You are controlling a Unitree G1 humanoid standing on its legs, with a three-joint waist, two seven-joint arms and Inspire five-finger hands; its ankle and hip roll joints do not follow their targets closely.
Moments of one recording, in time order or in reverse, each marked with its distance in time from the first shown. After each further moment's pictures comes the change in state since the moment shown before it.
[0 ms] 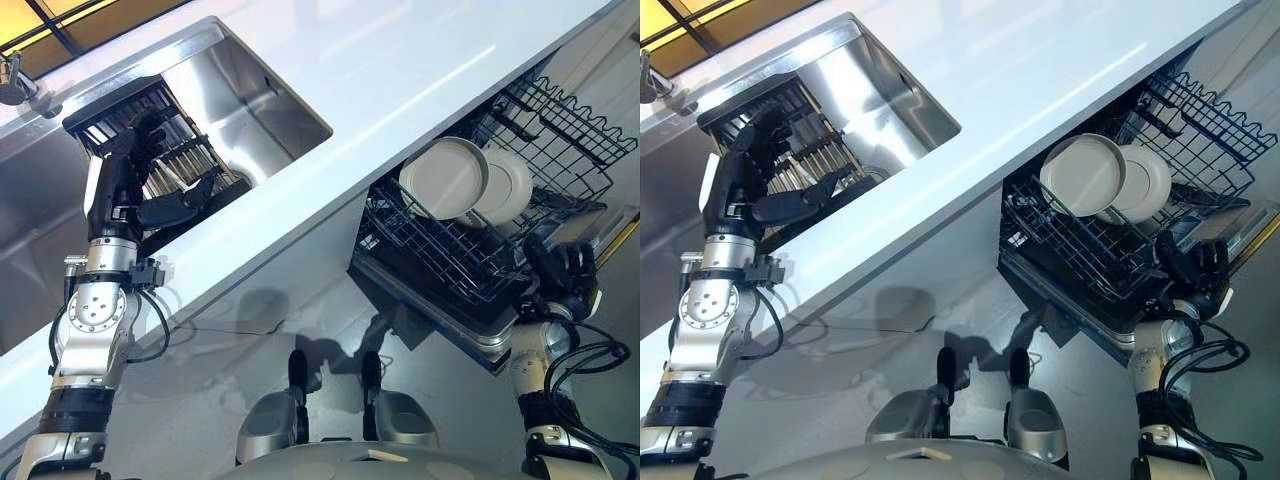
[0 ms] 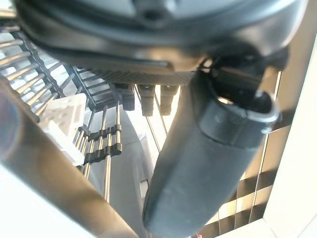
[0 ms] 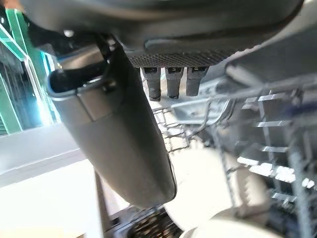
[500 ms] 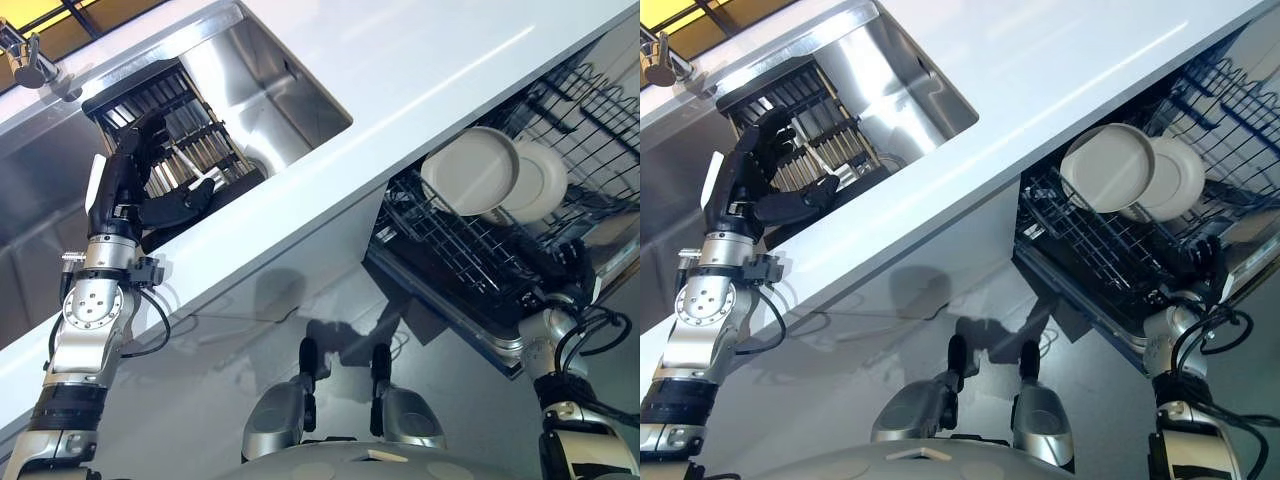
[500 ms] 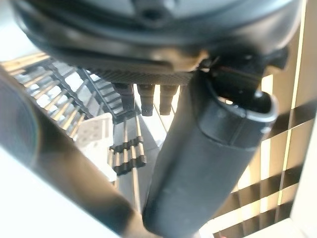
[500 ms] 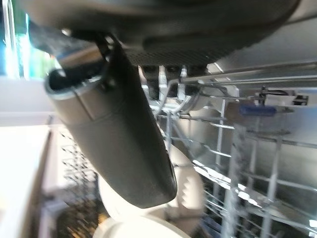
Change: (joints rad) left arm -0.018 0.058 -0.022 0.007 -0.020 0.015 0.004; right arm -0.144 -0.145 0.067 0.155 -0.077 0.098 0.019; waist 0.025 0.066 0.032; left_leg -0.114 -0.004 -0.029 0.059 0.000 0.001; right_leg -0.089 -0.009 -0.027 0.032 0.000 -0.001
